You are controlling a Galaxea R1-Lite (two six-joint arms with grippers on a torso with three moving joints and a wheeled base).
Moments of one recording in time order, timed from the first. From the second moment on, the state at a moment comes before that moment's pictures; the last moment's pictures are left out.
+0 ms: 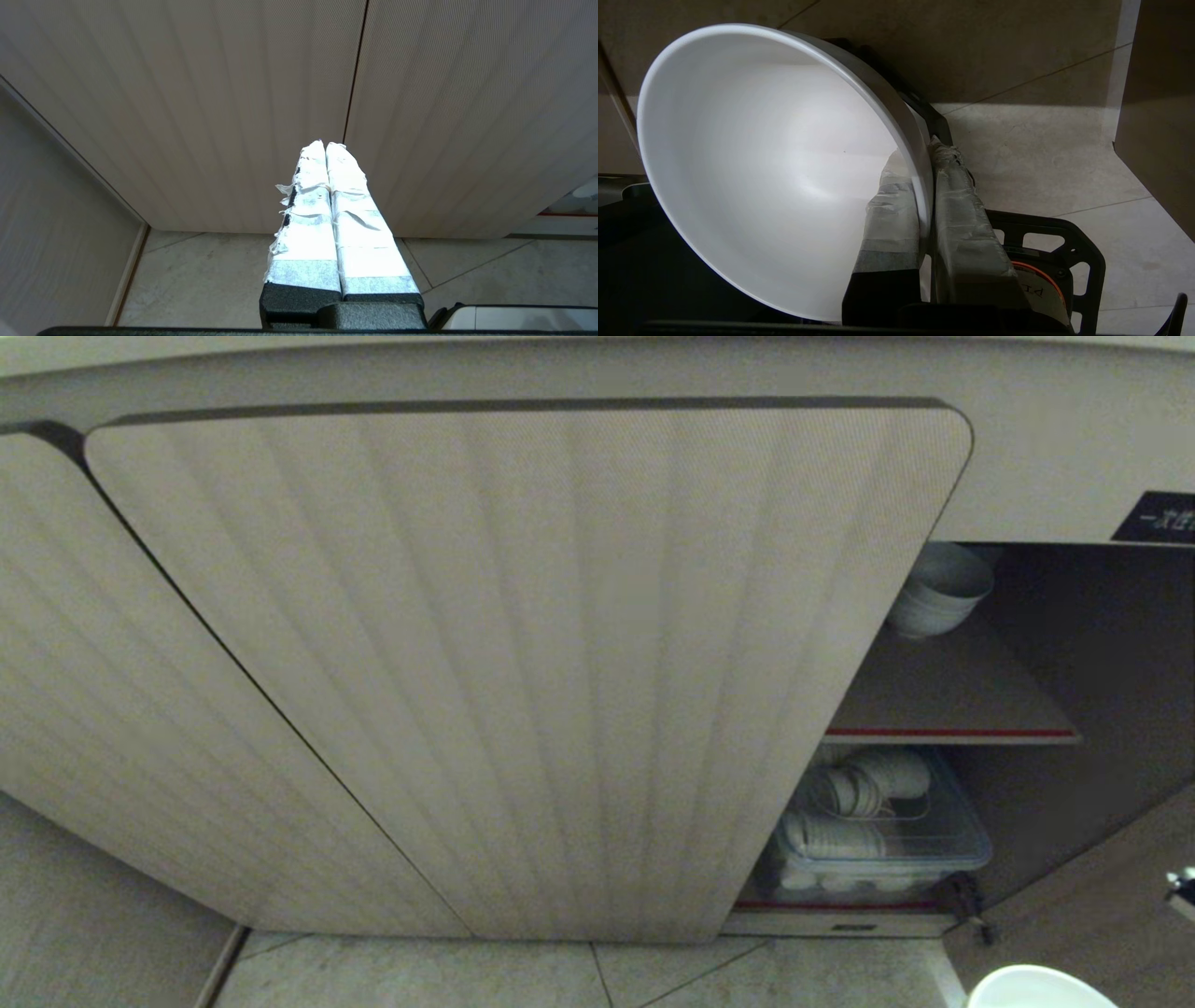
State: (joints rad) left arm 0.00 0.00 0.00 0.00 0.00 -0.02; right arm 0.27 1.01 -0.54 0.52 0.08 0.36
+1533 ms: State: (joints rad) left arm 0.00 0.00 0.00 0.00 0.00 -0.02; right arm 0.24 1.03 -0.57 0.49 0.08 0.43
